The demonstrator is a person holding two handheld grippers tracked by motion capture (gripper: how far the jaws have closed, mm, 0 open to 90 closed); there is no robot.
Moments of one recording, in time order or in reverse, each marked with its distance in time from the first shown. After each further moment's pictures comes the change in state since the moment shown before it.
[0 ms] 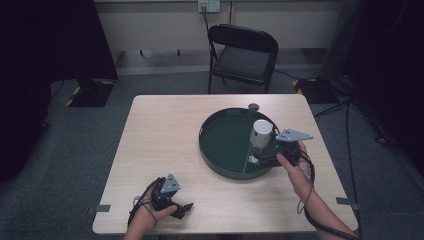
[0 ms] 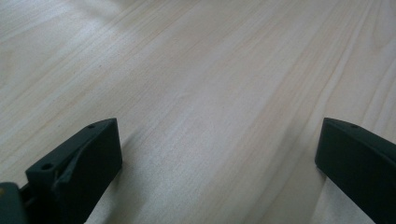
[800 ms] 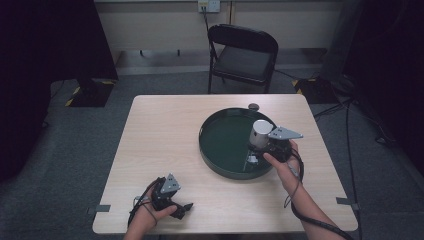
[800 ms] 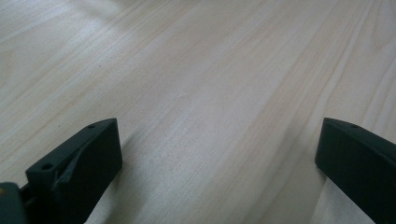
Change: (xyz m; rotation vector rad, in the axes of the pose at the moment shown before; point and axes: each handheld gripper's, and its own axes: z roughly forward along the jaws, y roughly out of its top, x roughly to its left) left arm 0.000 0.000 0.000 0.000 0.000 0.000; right arm -0.002 -0.004 0.032 -0.022 -0.036 0.002
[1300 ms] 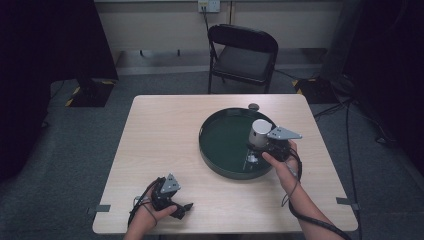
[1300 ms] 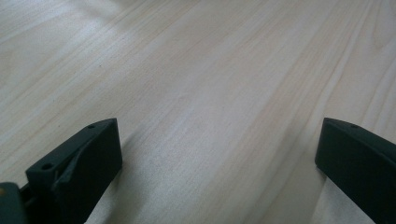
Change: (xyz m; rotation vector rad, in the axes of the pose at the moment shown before) left arm 0.000 0.000 0.000 0.000 0.000 0.000; right arm 0.002 -0.002 0.005 -0.045 -0.013 0.006
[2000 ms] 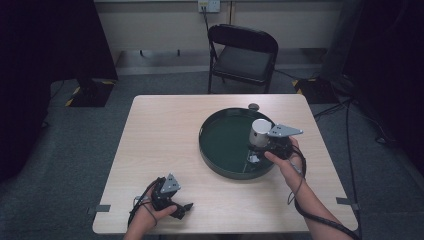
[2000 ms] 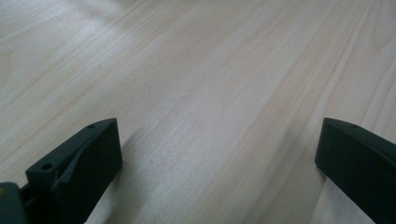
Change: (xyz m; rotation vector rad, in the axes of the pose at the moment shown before) left arm 0.000 0.000 0.000 0.000 0.000 0.000; right arm -0.004 0.011 -0.005 0.058 0.072 -0.051
